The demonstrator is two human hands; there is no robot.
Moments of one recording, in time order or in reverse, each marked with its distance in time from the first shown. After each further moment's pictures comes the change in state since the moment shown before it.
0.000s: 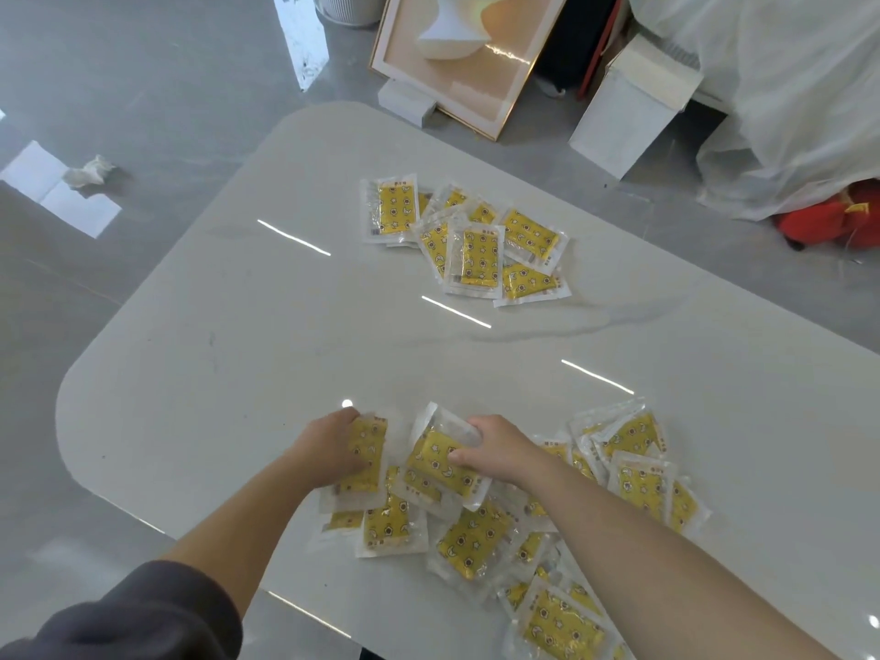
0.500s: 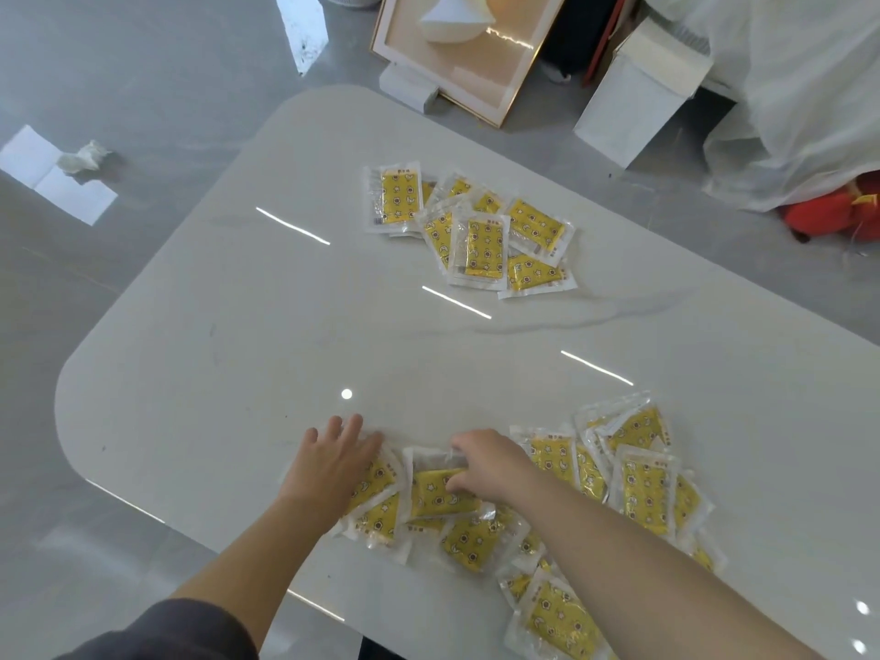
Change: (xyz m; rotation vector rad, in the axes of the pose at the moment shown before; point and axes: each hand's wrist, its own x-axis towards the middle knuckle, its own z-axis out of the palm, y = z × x) left_hand -0.018 -0.021 0.036 1.026 0.217 0.304; right_hand 0.002 0.000 0.025 -0.538 -0.036 -0.033
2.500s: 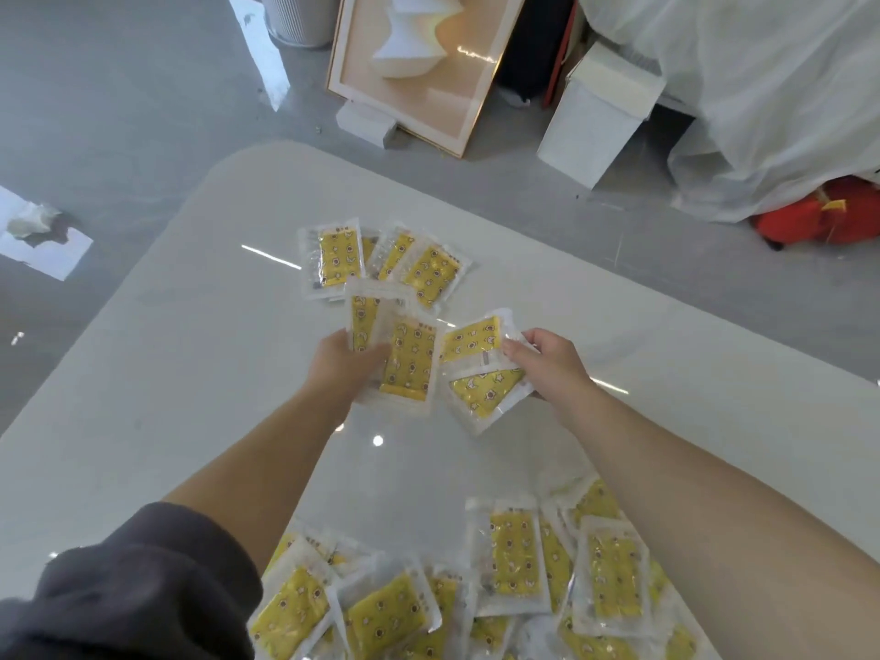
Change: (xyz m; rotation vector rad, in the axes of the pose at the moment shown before) left_hand 0.150 -0.002 -0.173 -1.707 0.191 -0.535; right_hand 0.031 0.089 -0.176 1.068 0.550 0.134
